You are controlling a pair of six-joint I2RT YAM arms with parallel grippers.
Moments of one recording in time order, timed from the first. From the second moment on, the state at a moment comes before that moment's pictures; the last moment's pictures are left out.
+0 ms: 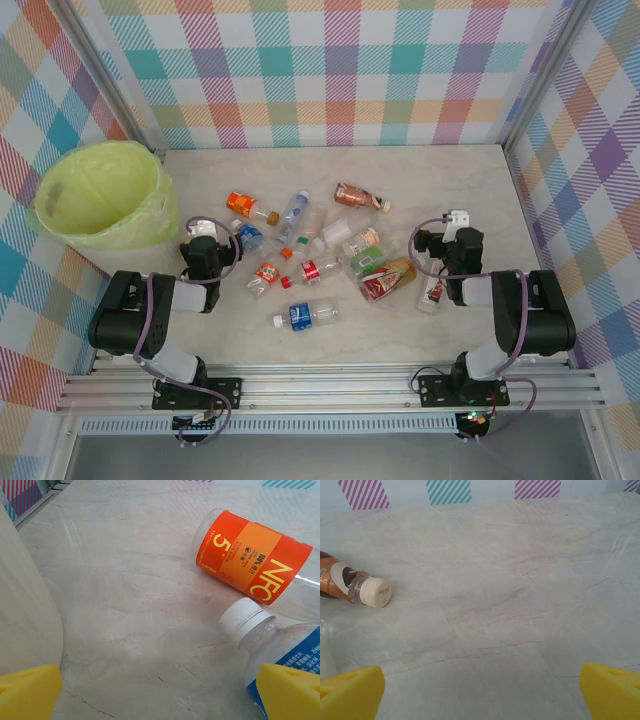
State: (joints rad) left arm -0.10 1.57 0.38 0.76 -0.27 -0.13; right arm 0.03 1.54 0.40 0.77 -0.03 0.04
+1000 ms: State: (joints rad) left arm -0.10 1.57 0.38 0.76 -0.27 -0.13; right arm 0.02 1.54 0.40 0.77 -0.05 0.04
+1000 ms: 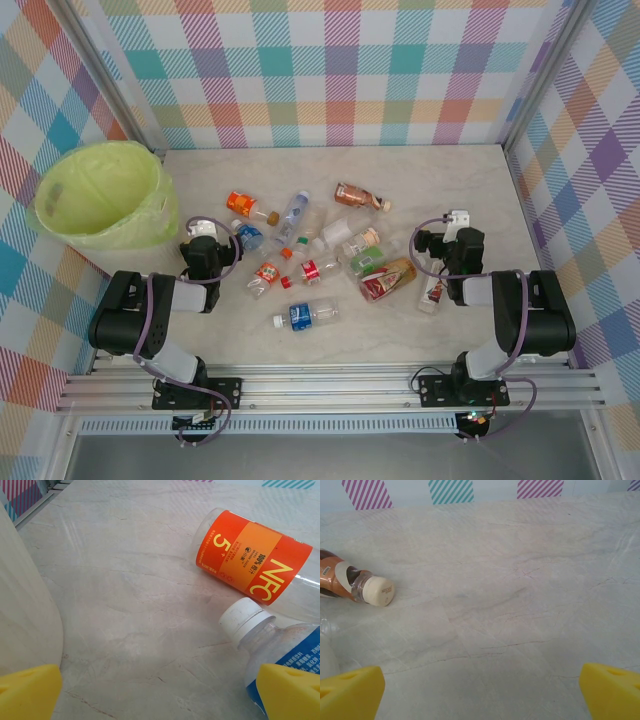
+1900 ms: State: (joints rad) left arm -0.14 1.17 0.48 0.28 -0.28 -0.36; right arm 0.02 1.14 0.62 -0.07 0.08 0.39
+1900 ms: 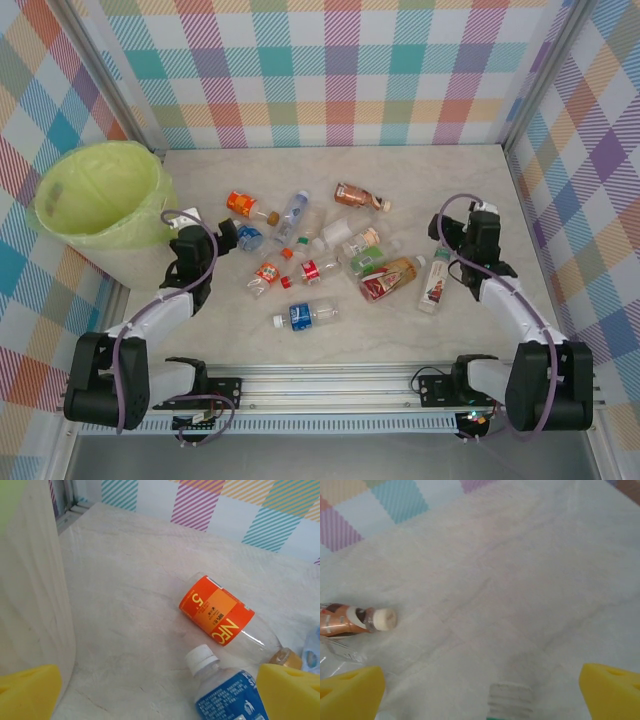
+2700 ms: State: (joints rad) left arm -0.14 1.07 0.50 0.12 0.06 -0.74; right arm 0.11 1.14 0.64 -0.77 -0.14 0.57
